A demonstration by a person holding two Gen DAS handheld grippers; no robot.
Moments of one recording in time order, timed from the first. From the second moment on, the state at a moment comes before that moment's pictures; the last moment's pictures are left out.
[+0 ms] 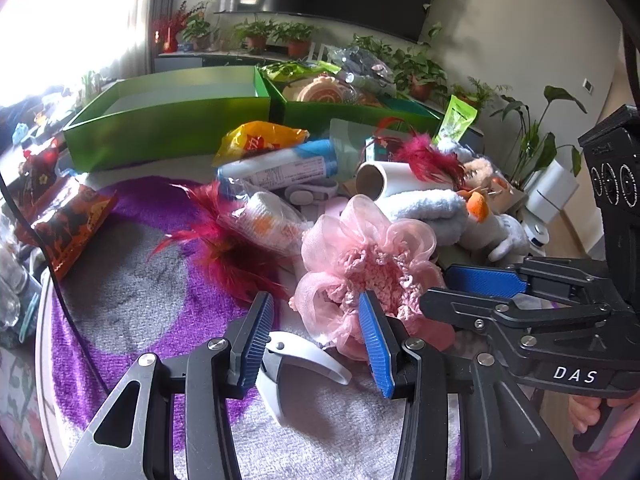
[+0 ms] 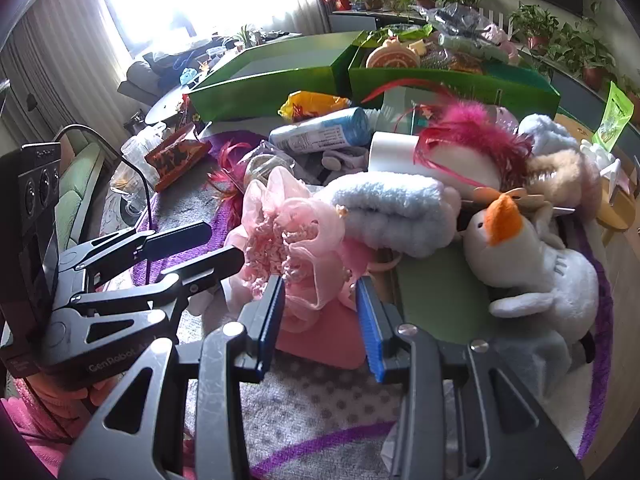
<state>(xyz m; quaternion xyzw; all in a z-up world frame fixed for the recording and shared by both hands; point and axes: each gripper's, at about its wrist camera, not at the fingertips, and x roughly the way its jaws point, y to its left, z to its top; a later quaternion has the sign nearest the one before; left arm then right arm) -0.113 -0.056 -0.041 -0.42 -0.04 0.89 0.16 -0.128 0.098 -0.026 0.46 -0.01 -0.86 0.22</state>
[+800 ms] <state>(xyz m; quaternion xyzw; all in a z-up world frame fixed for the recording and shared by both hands) -0.110 -0.061 -0.044 -0.43 -0.05 0.89 0.16 -0.140 0.108 -0.042 0.48 -0.01 -0.85 0.20</state>
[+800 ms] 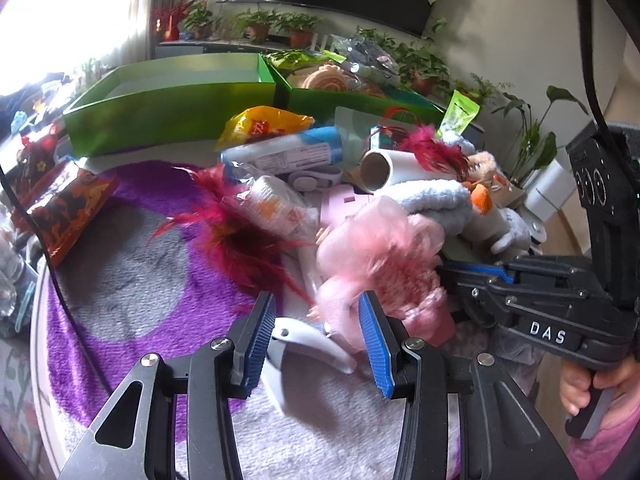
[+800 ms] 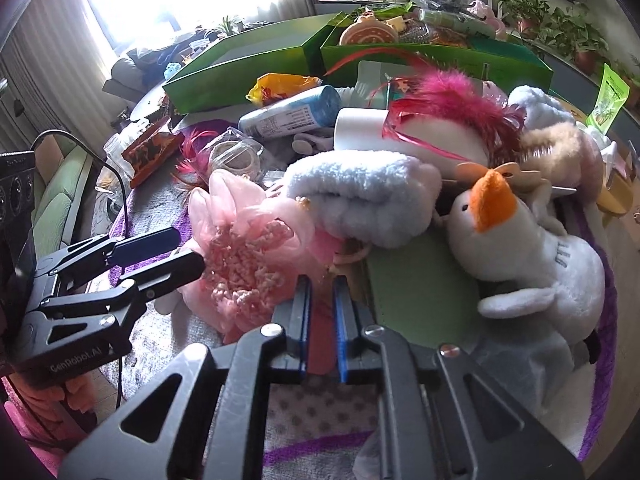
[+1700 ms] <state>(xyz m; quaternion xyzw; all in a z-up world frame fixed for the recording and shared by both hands) -0.113 -0.044 -0.048 -0.44 -0.03 0.88 0.17 -0.139 0.102 -0.041 0.48 -0.02 -0.85 0.23</state>
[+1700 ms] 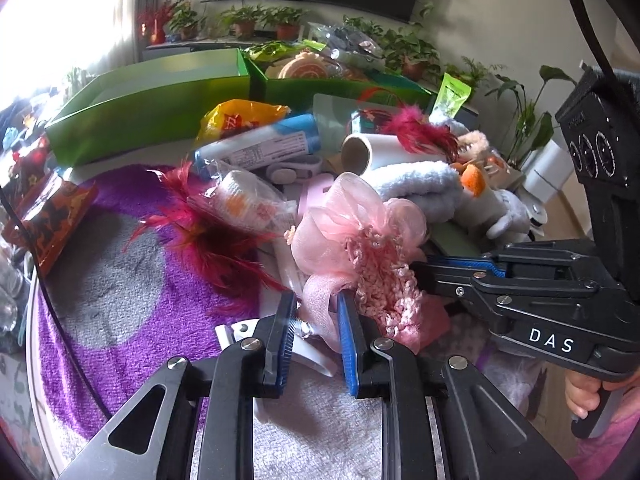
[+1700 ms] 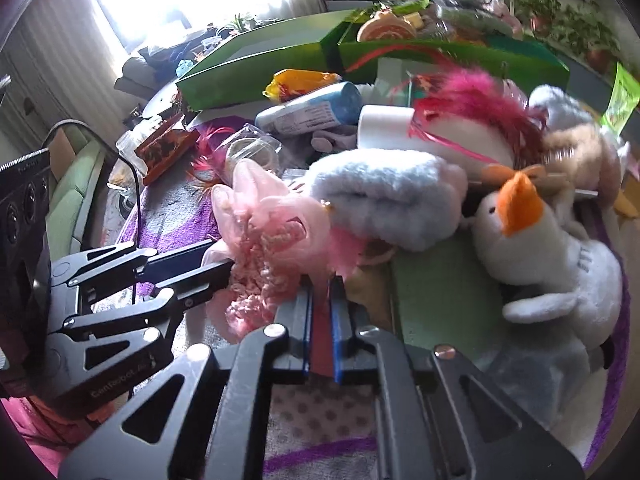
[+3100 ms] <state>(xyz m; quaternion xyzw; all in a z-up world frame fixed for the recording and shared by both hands) -0.129 -0.077 0.014 -0.36 -0.03 0.92 0.15 -0.154 0.070 0.035 0.40 0.03 -0.88 0.25</state>
